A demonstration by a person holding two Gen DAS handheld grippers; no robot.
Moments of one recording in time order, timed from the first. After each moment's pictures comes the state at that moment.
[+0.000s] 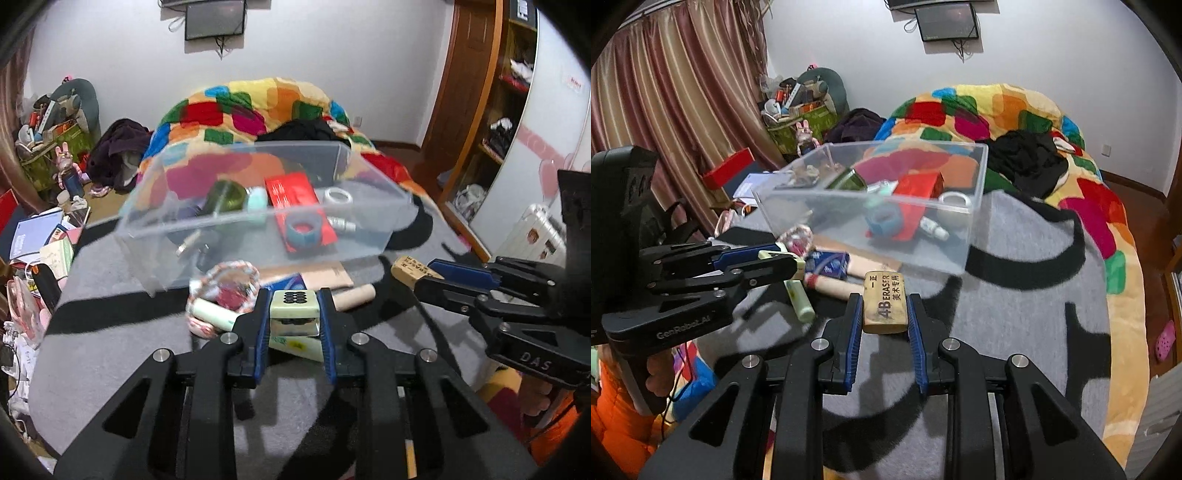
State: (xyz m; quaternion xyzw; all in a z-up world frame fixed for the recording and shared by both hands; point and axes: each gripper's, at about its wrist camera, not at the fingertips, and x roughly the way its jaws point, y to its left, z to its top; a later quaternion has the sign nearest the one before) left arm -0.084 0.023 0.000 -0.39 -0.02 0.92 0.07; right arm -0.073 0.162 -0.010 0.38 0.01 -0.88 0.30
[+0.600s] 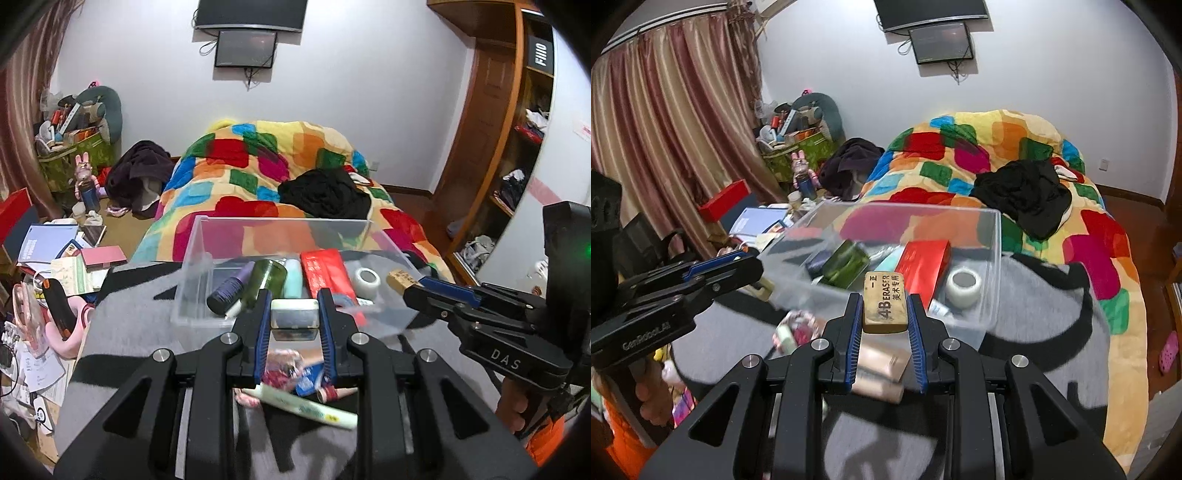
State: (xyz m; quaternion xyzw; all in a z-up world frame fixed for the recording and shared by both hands) left arm -0.119 -0.015 0.045 -0.34 -0.06 0.94 0.03; right arm -0.127 0.135 0.025 0.35 -0.02 -0.89 0.28
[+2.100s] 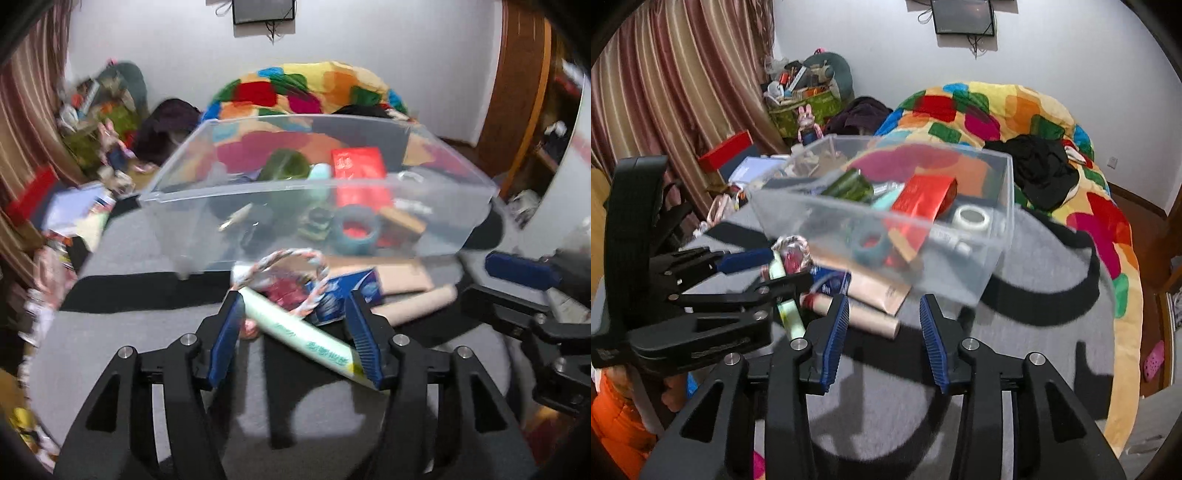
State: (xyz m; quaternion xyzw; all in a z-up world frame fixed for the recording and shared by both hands) left arm -0.107 0.016 -0.043 -0.42 0.00 0.91 -0.05; right arm -0.092 0.132 -0.022 0.41 0.06 -0.86 0.30
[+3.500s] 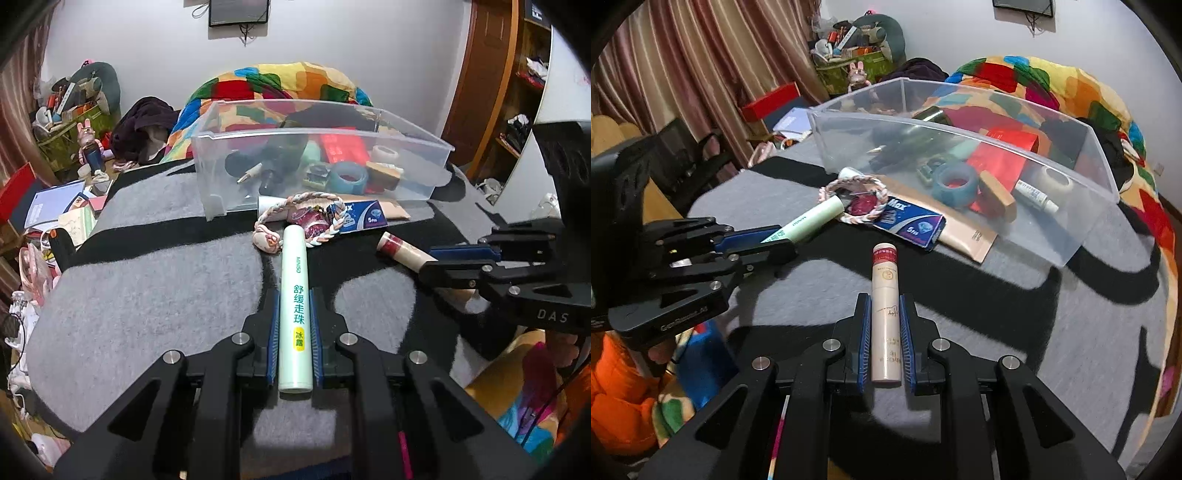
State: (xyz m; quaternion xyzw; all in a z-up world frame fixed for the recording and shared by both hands) left arm -0.043 -0.023 -0.047 -0.41 -0.02 0.91 0.03; right arm -0.065 0.104 -0.045 0.44 0.08 -0.81 0.38
